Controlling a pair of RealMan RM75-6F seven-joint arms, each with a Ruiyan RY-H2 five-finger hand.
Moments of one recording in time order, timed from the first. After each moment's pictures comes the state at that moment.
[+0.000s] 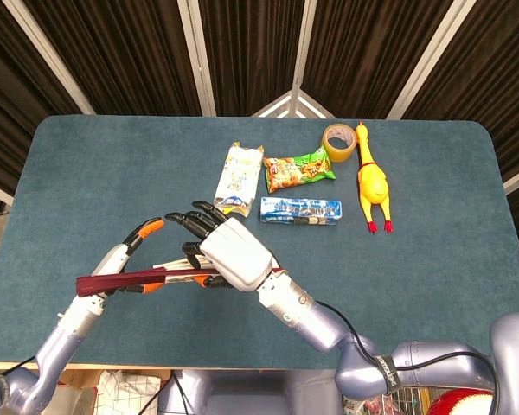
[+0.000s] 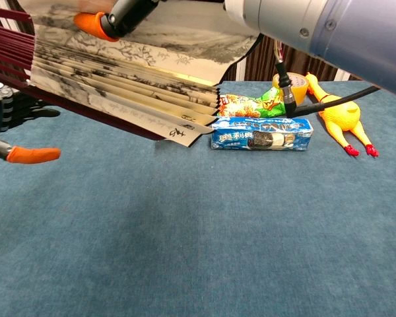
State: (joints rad) left arm -0.44 -1.45 -0.08 -1.43 1.61 1.20 -0.72; right arm 0.96 -1.56 0.40 -1.86 -1.31 1.04 -0.31
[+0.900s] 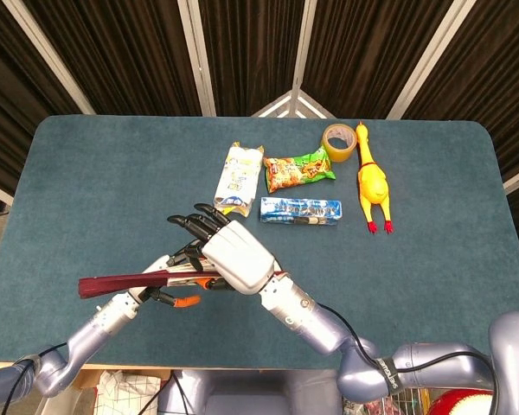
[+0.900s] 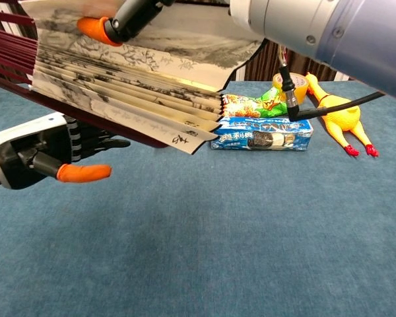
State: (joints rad) left arm -0.60 -1.60 0.03 -1.20 1.76 1.23 -1.26; right arm 0.96 -1.55 0.37 -1.87 -1.32 1.08 -0.31
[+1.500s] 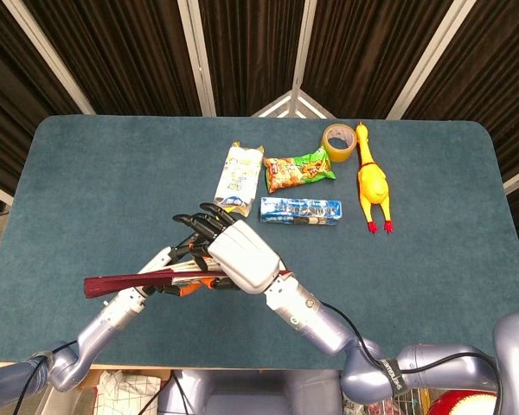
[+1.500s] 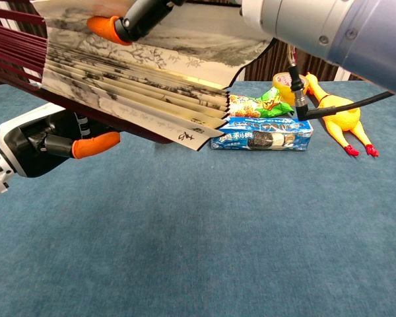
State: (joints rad) left arm -0.62 -1.66 0.02 -1.16 1.71 1.29 -1.31; right arm 0.95 -1.53 0.35 -1.88 -1.33 1.10 -0.29
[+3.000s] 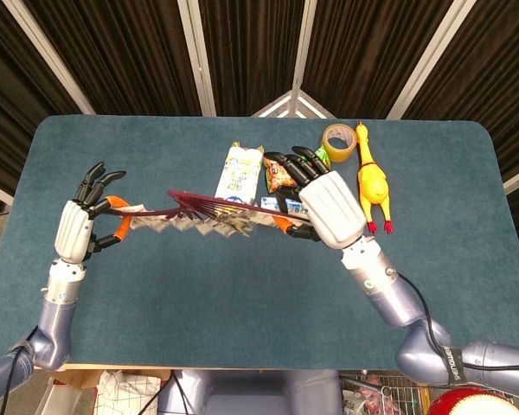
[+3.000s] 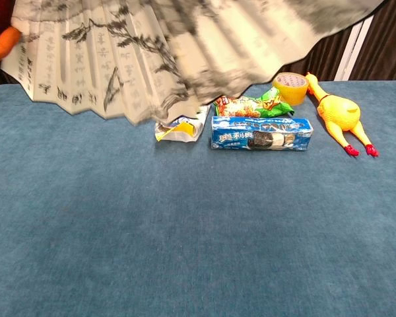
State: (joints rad) left arm -0.54 -1.66 -0.20 -0.93 1.60 1.65 -0.58; right arm 0.79 -1.24 0.37 -1.83 -1.38 1.20 -0.10
